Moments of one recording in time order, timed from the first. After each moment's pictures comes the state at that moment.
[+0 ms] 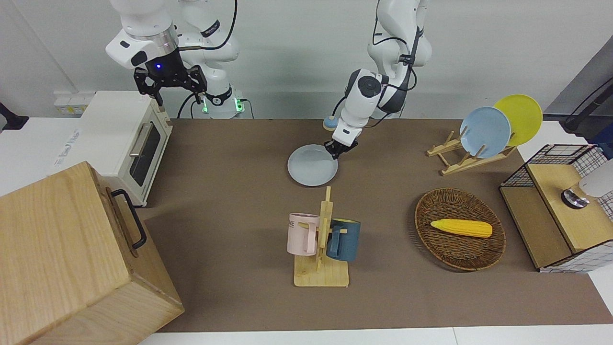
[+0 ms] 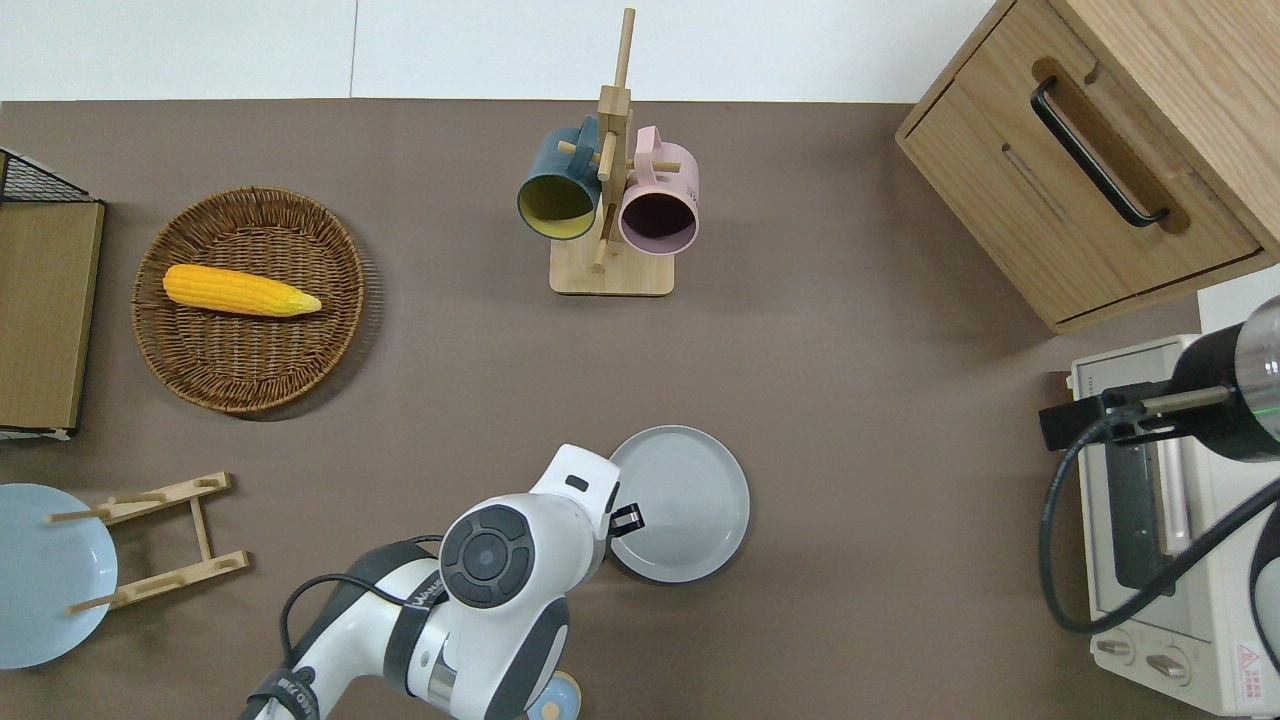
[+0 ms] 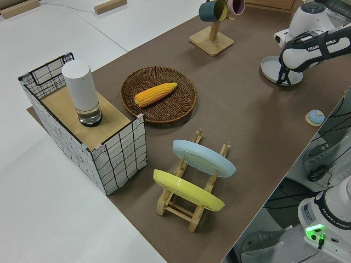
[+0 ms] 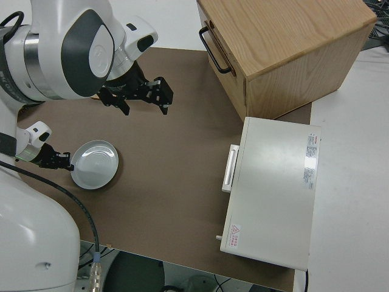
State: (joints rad) left arm -0.38 0.07 -0.32 -2.36 -0.30 2.51 -0.76; right arm -0.03 -0.06 0.14 -1.54 -0.03 1.40 0.01
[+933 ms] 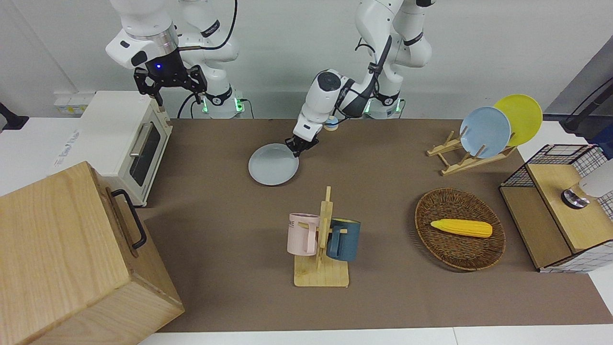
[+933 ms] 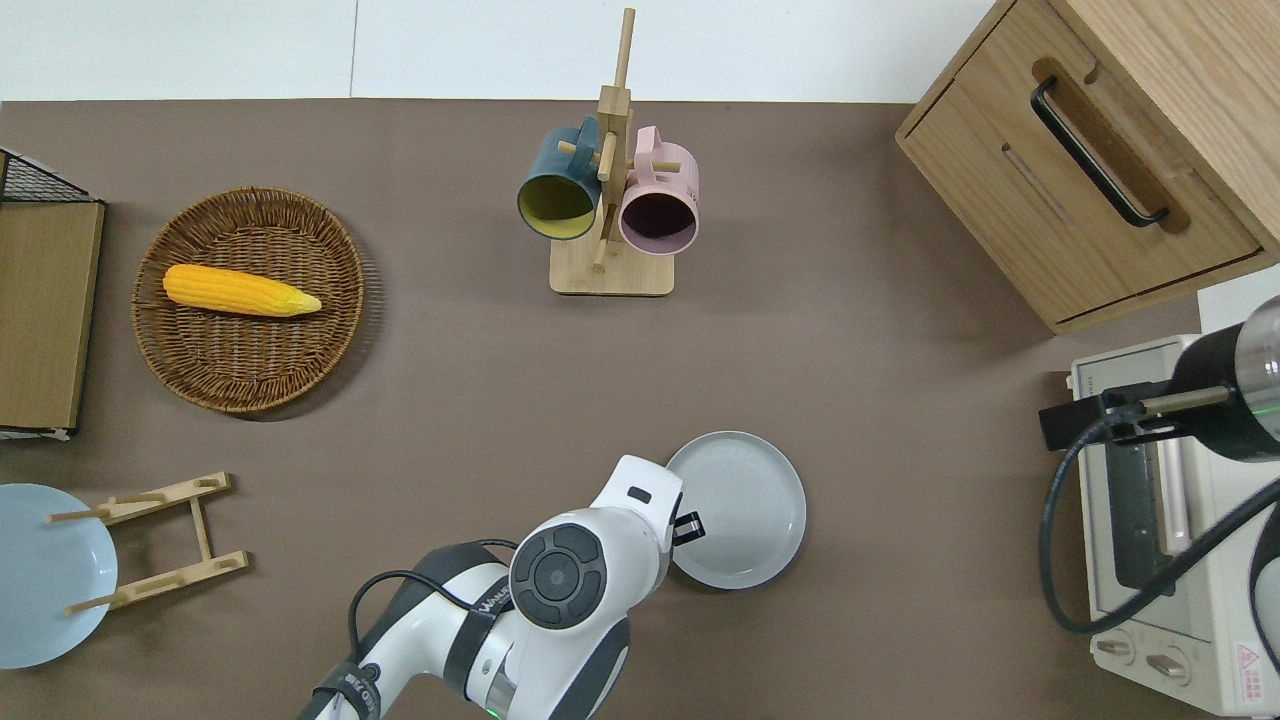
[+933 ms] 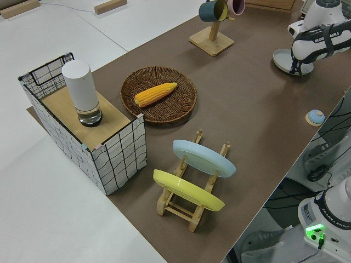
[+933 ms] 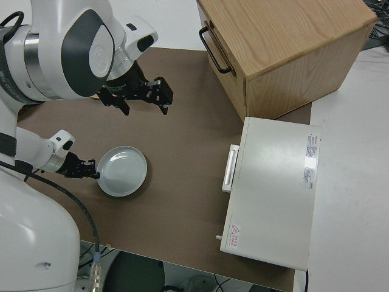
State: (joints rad) left arm -0.44 0.16 -0.38 -2.26 -0.30 2.60 -0.90; right arm -0.03 -0.06 0.14 -1.54 -0.03 1.40 0.01
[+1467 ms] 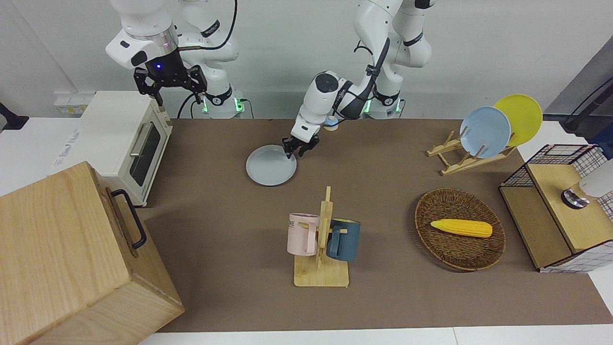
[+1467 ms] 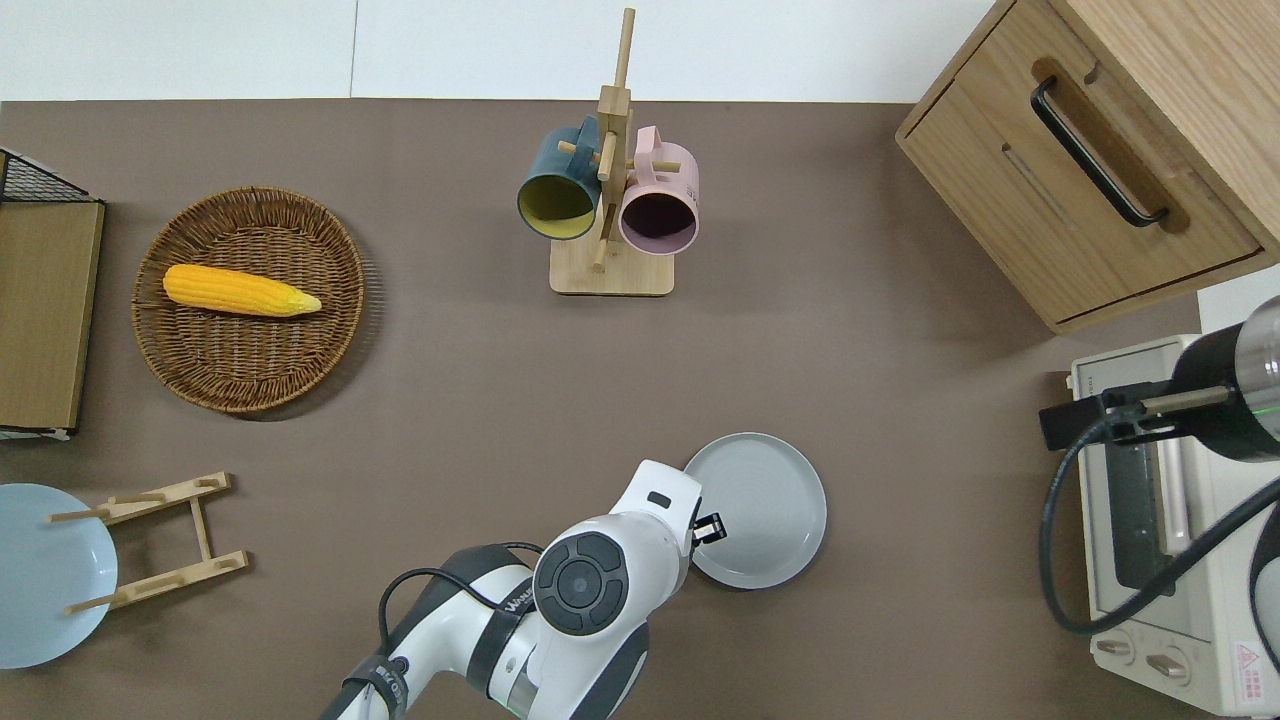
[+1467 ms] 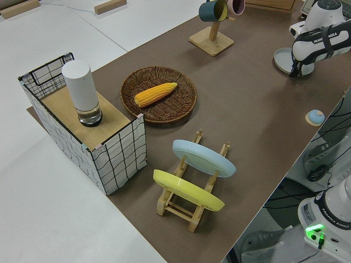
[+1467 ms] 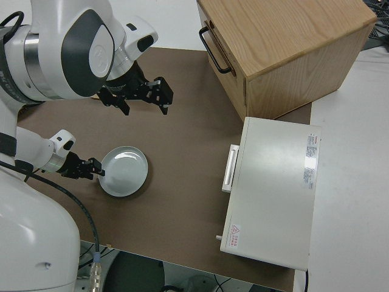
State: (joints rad) left arm -0.44 0.17 -0.38 -2.26 -0.25 2.60 -0.90; right arm -0.03 -0.06 0.14 -1.54 -0.03 1.40 0.01
